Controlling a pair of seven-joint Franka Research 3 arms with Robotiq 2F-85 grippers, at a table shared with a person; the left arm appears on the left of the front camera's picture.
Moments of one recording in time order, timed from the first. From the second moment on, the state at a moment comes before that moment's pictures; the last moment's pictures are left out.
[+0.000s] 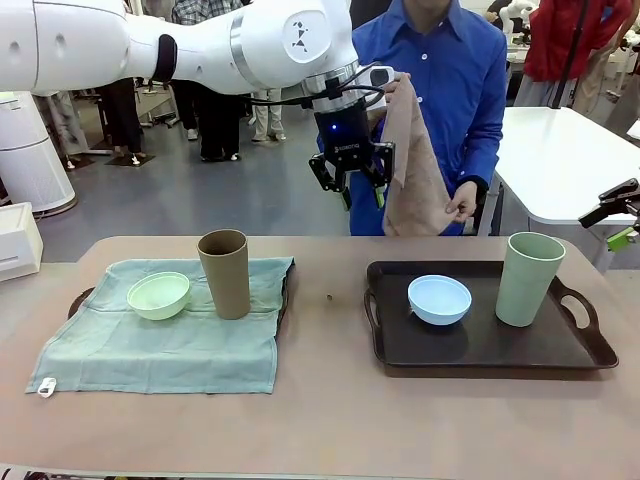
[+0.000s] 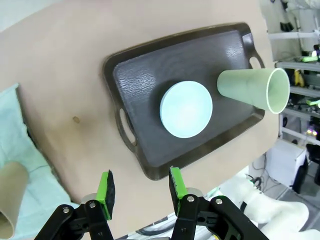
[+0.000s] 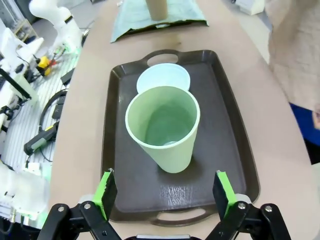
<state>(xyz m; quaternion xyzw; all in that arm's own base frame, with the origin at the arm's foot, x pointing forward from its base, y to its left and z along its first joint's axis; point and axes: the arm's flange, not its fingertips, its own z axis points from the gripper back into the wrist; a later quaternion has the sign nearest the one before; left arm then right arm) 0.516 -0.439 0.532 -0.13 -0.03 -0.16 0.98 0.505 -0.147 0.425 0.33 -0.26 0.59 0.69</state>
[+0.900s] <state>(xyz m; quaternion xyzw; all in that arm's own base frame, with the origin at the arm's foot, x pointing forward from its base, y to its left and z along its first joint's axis) 0.467 -0.561 0.427 -0.10 -0.07 -0.23 0.97 0.511 -0.104 0.312 0.34 -0.28 0.63 0.64</state>
